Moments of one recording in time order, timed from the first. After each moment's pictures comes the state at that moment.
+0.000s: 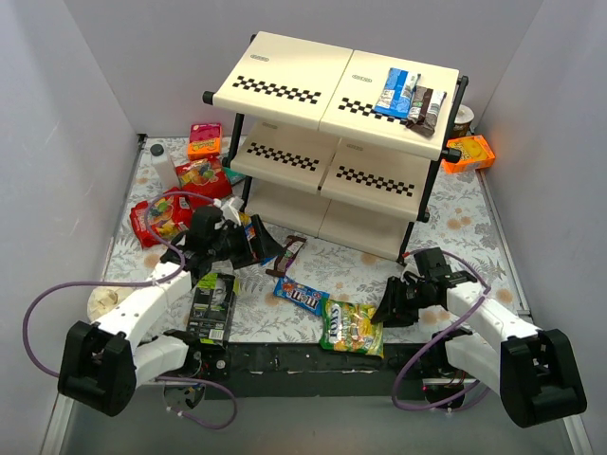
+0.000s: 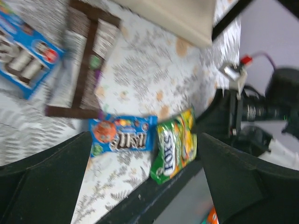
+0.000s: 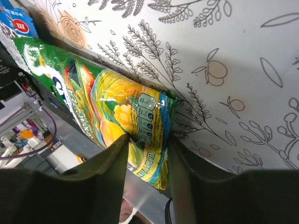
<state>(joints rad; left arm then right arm) -0.32 1.10 0.64 -0.19 0.51 -0.70 0.27 1.01 0.34 -0.61 -0.64 0.49</state>
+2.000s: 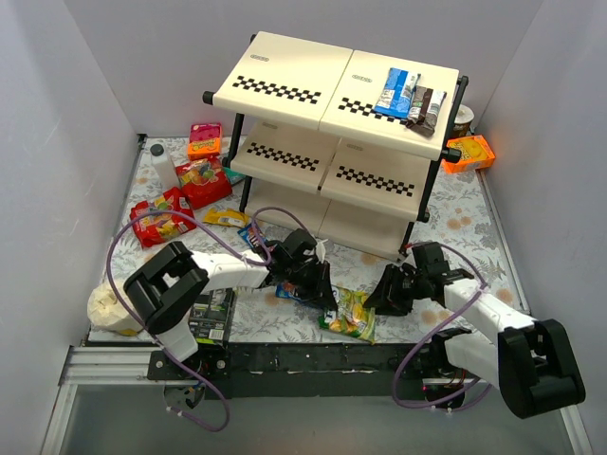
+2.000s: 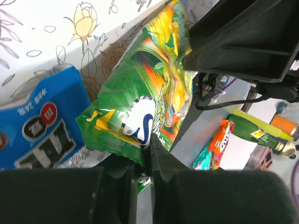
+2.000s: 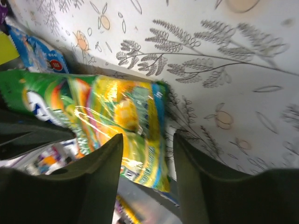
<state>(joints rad) -0.91 1.67 0.82 0.00 0.58 -0.85 0.28 1.08 0.33 -0.40 -0.61 0.68</state>
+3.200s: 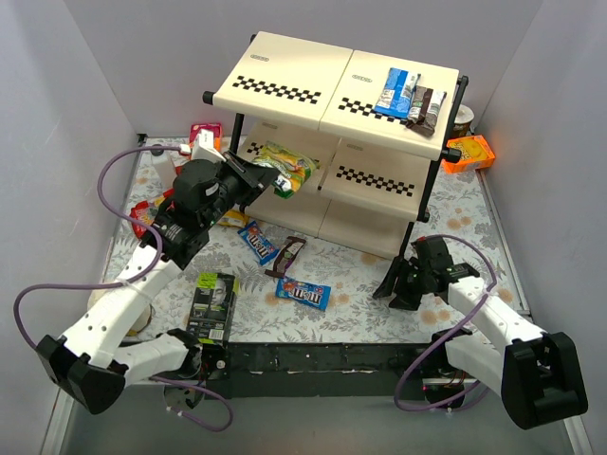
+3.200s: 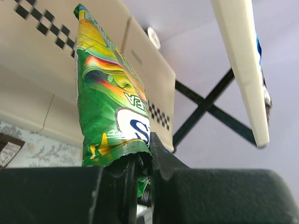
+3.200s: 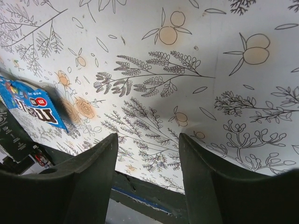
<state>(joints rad) -0.56 1.08 1.18 -0.27 -0.01 -1.04 0.28 1.00 0.42 -0.55 -0.35 0.71</state>
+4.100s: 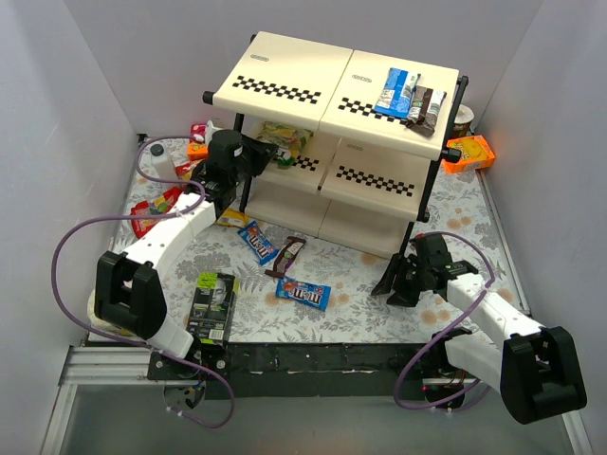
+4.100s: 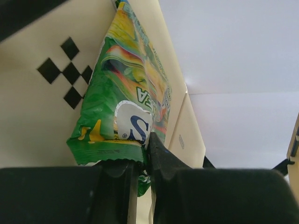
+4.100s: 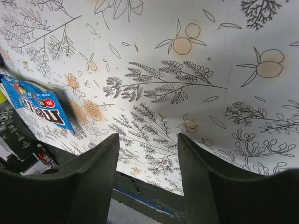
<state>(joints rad) -0.40 1.53 1.27 -0.01 -0.08 -1.19 0.28 1.04 0.44 -0.52 -0.37 0.70</state>
